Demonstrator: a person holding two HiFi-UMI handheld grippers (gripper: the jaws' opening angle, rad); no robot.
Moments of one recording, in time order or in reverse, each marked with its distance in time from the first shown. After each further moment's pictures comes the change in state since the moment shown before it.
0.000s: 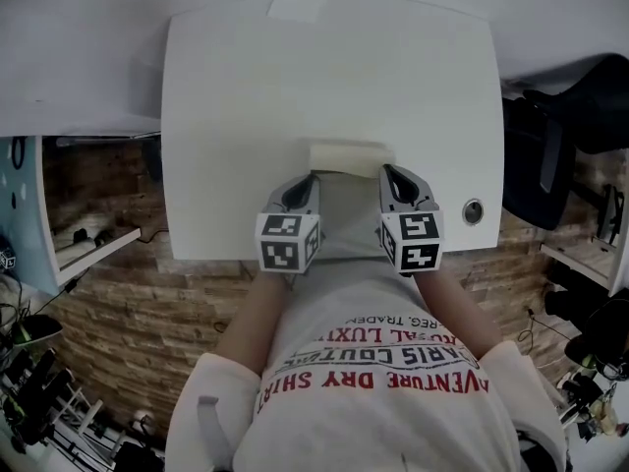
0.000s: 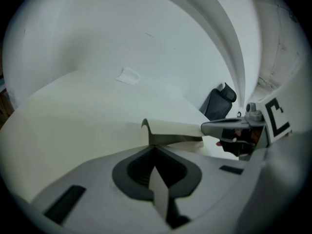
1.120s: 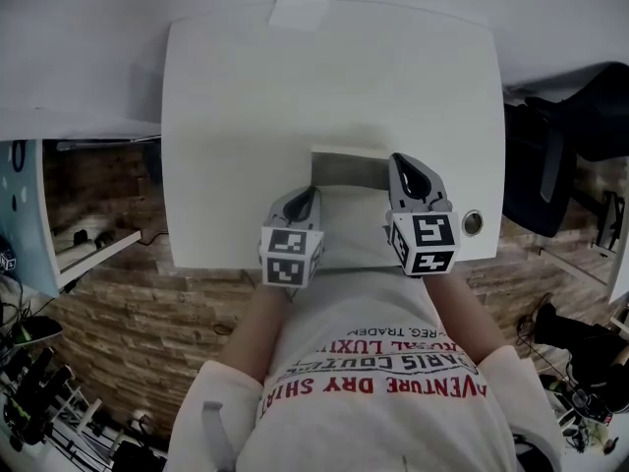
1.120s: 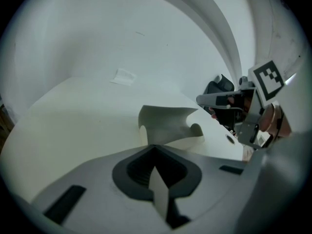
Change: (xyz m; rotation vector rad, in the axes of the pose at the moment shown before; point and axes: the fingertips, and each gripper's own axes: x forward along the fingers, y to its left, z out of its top) left arm 0.004 0.002 -0.004 0.111 0.025 0.027; right arm 0.001 -0.020 0.056 -0.021 -0.147 -0.004
